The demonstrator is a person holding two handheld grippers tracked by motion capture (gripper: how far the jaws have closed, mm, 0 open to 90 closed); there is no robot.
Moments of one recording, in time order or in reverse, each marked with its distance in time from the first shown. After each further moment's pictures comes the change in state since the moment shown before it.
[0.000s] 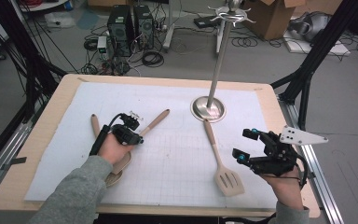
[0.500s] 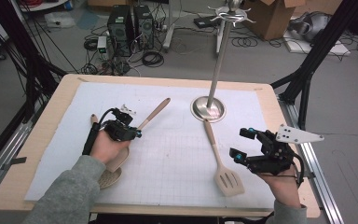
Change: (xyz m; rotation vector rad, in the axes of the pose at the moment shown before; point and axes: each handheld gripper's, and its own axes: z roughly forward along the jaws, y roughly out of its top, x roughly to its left) left arm 0.005 0.005 -0.042 -0.144 -0.064 0.000; right arm 0.000 0.001 0.007 0.013 0.013 -0.006
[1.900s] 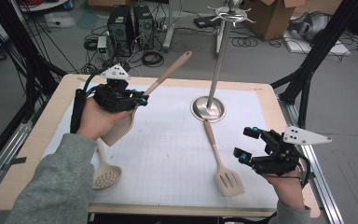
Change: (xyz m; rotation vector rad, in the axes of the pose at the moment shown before) left arm -0.027 0.092 -0.105 -0.312 -0.118 0.186; right arm 0.002 0.004 -0.011 -0.043 0.007 -0.006
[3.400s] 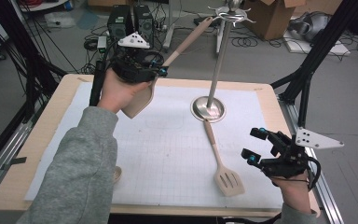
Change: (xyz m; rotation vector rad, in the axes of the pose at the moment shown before) left arm 0.005 0.064 0.029 -0.123 -0.019 0.044; right arm 0.000 -0.001 -0.017 -0.065 0.018 0.018
